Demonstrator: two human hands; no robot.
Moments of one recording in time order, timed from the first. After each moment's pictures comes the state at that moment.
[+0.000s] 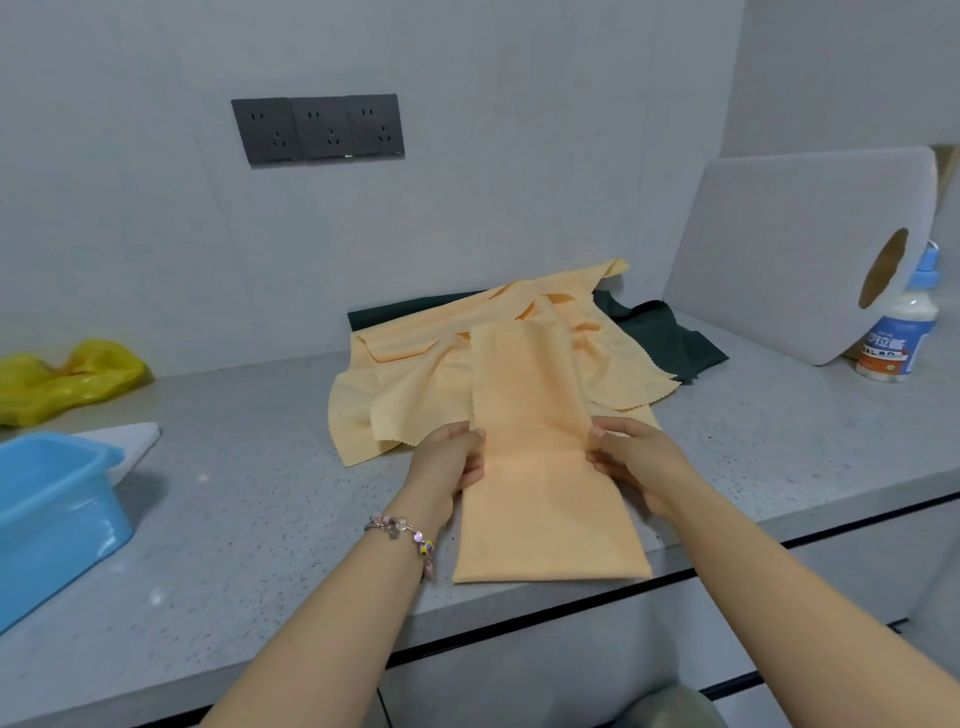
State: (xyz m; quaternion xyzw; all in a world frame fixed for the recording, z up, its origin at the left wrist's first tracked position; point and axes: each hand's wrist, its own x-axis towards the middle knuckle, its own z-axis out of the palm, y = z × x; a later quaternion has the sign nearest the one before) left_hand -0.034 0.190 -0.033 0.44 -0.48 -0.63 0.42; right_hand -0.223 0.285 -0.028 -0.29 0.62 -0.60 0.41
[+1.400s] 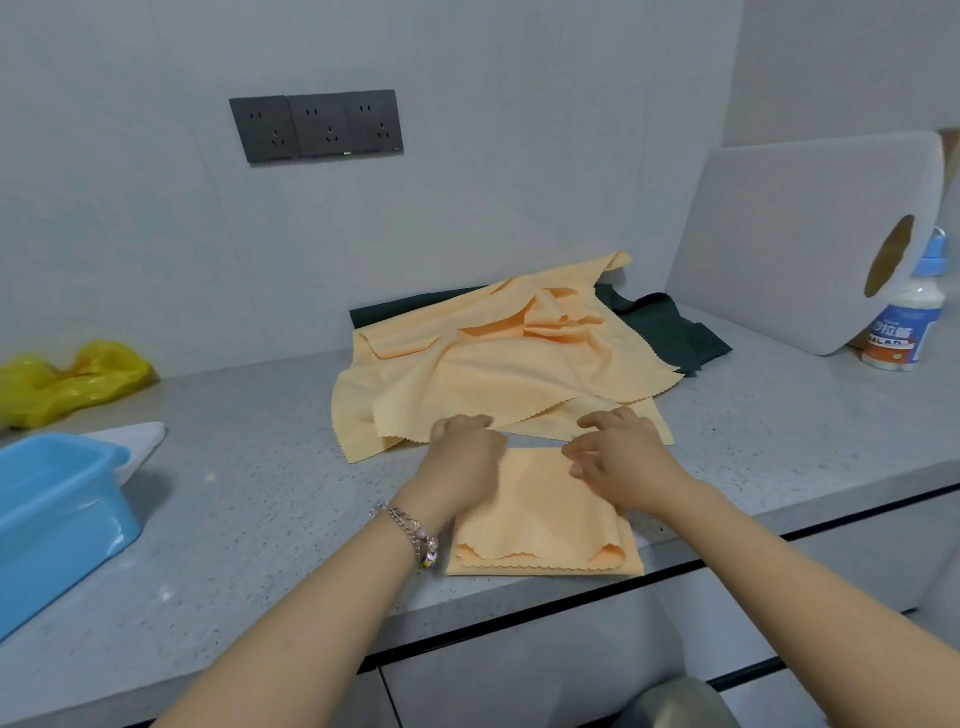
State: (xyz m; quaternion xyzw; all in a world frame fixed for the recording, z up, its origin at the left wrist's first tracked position) left_hand -0.030 0.205 -0.014 0.42 -0.90 -0.01 0.08; right_hand -0.212 0.287 -0.026 -0.66 0.74 -0.13 -0.01
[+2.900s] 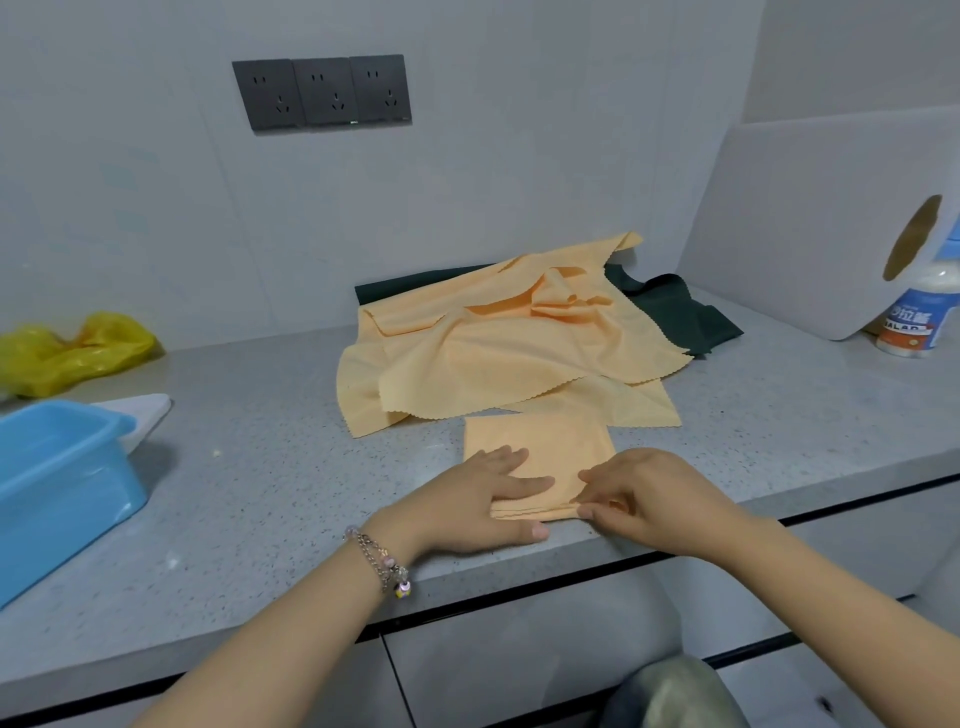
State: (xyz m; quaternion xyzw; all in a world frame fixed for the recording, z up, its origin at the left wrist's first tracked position) left_hand 0.005 0.232 -0.045 0.27 -0.94 -0.20 0.02; right_hand -0.211 0.340 -0.040 -0.78 0.60 -0.18 0.01
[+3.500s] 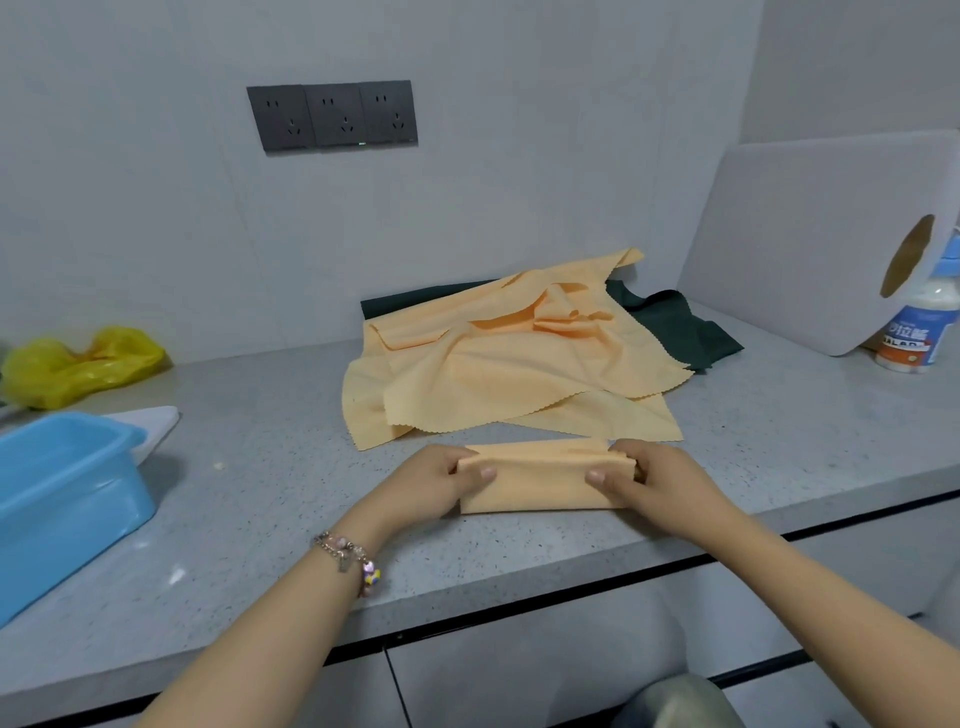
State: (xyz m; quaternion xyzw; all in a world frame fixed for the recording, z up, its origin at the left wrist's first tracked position) left_hand 0.029 0.220 -0.020 0.38 -0.83 -0.38 0.17; right_hand -0.219 0.329 -0.039 -0.64 0.68 -0.33 0.12
